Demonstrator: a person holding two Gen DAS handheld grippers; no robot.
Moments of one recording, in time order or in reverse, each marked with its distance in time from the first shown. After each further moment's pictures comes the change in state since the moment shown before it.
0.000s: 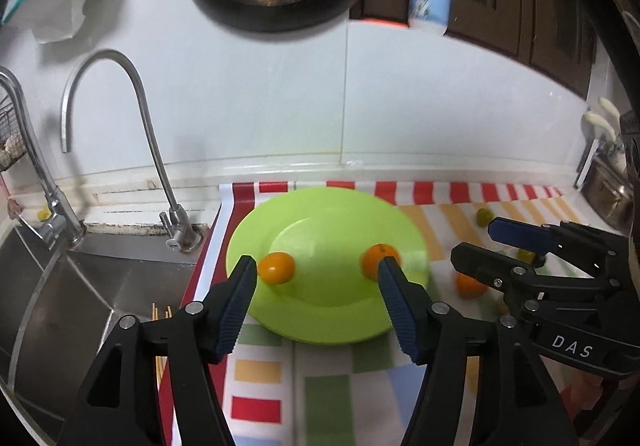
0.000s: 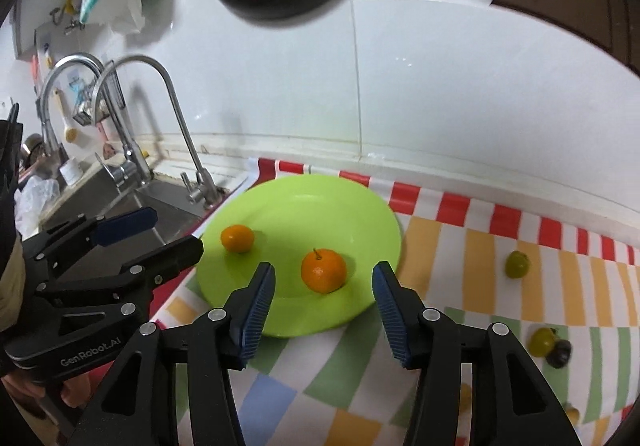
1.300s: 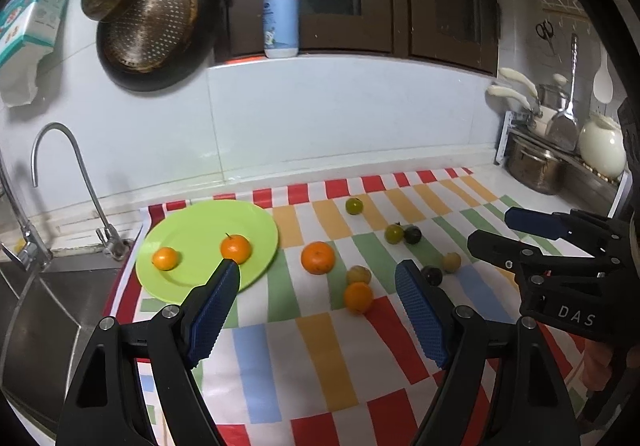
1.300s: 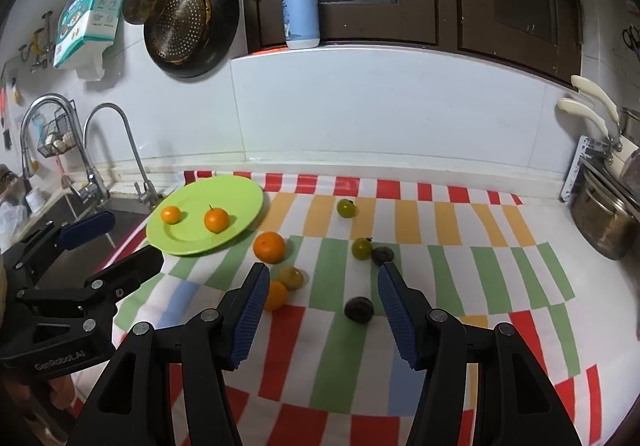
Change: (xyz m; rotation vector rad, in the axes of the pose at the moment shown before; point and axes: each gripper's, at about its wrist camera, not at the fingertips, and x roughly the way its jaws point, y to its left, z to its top) left arm -0.069 -0.137 -0.048 0.158 -0.078 -0.139; right arm -0.154 -0.083 -0.086 0.103 -0.084 -0.241
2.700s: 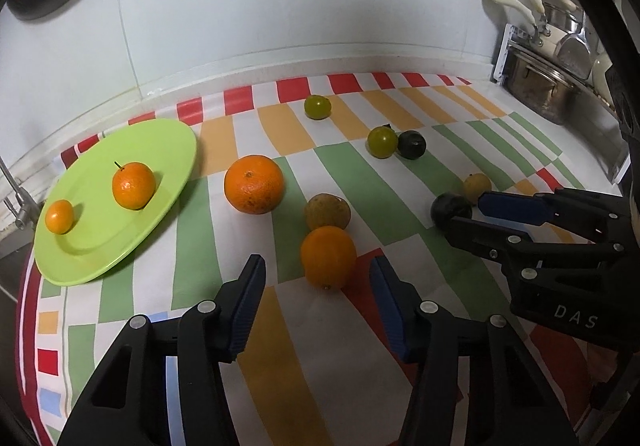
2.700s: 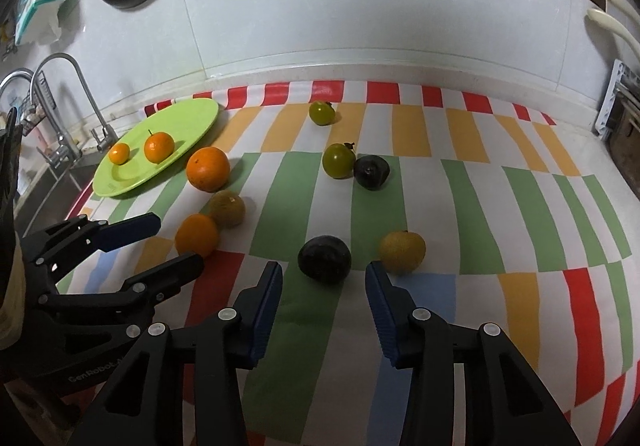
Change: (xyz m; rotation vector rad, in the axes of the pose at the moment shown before) left arm 0.130 -0.026 -0.043 0.049 0.268 -0.108; right arm 0.108 -0.039 -0.039 0.054 0.239 0.049
